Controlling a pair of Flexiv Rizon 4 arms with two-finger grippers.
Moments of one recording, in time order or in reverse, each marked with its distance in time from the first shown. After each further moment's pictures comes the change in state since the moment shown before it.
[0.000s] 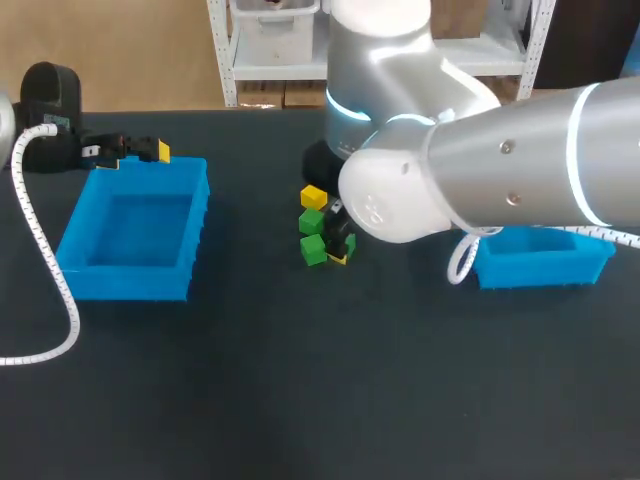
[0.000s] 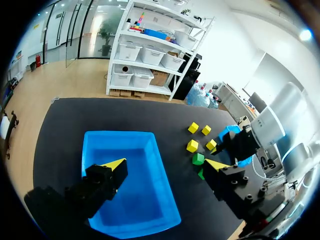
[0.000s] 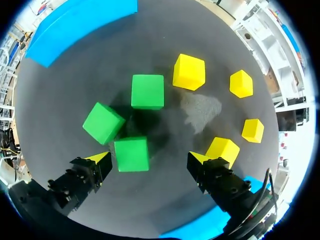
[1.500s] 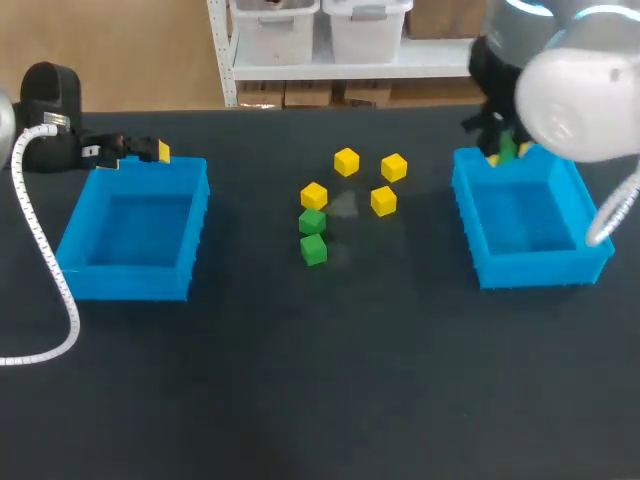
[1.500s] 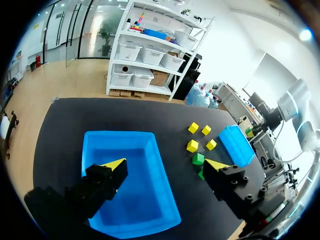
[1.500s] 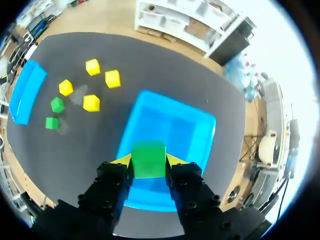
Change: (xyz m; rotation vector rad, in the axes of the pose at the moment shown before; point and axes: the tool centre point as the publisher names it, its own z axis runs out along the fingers) left arm 0.000 0.000 0.000 0.000 0.000 0.000; right arm 0.148 -0.132 -0.128 0.167 -0.032 0.662
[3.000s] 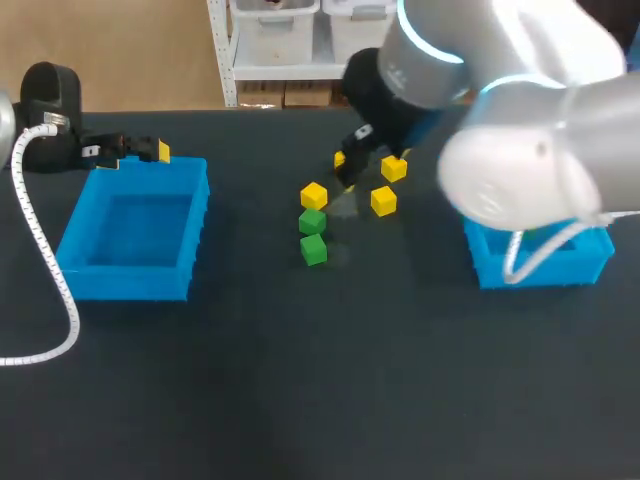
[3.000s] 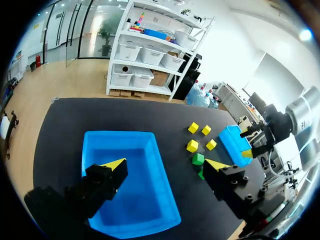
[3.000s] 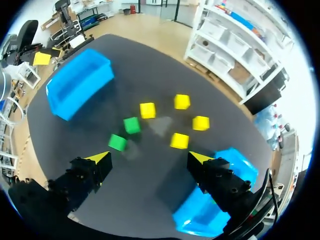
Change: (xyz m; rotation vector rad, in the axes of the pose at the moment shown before) left arm 0.000 0.000 0.000 0.000 0.000 0.000; right arm -0.045 0.191 -0.024 -0.204 -0.231 -0.331
